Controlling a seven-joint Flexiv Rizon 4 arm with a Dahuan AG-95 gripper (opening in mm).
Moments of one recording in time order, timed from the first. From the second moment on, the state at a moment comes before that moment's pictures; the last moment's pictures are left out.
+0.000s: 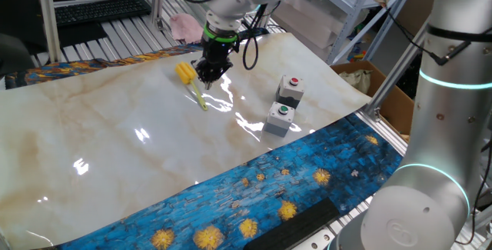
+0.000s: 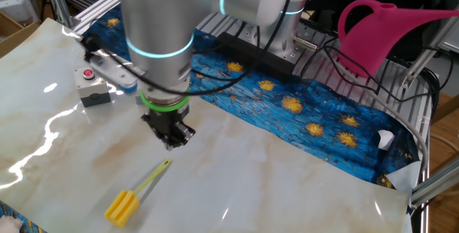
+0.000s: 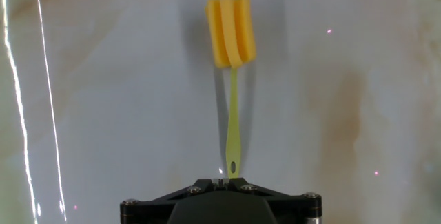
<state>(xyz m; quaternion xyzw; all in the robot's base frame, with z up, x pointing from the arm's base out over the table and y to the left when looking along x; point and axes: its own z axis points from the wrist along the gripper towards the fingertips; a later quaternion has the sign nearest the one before) 0.619 -0.018 0.094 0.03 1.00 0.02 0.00</state>
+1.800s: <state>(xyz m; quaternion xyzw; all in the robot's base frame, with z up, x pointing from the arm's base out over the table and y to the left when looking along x) 0.617 -0.018 0.093 0.04 1.00 0.00 0.00</state>
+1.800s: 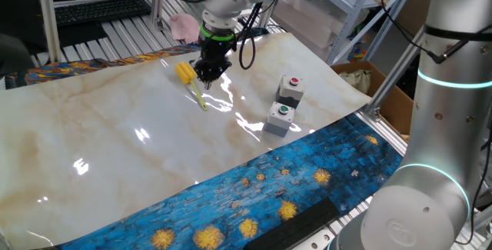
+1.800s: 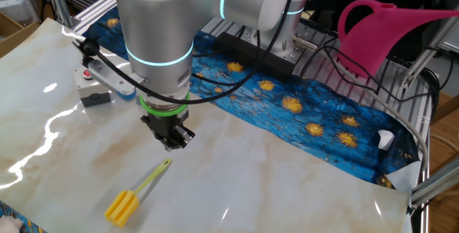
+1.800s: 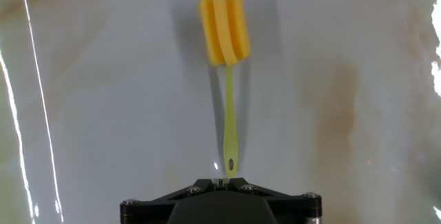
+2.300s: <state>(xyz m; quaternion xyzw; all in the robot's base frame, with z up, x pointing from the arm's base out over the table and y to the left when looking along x) 0.621 -0.018 0.088 0.03 1.00 0.00 -0.02</state>
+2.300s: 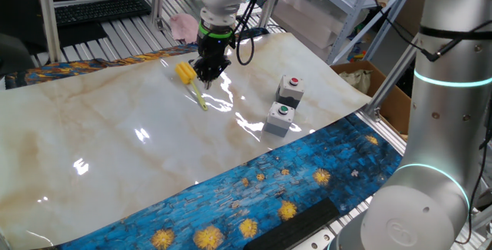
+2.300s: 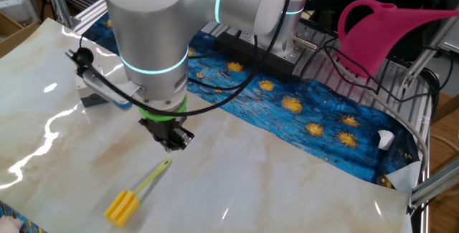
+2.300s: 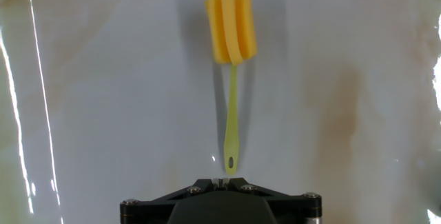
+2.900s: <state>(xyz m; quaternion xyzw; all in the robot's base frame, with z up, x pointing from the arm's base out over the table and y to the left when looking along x) 0.637 -0.027 0.061 0.04 1.00 0.00 0.02</state>
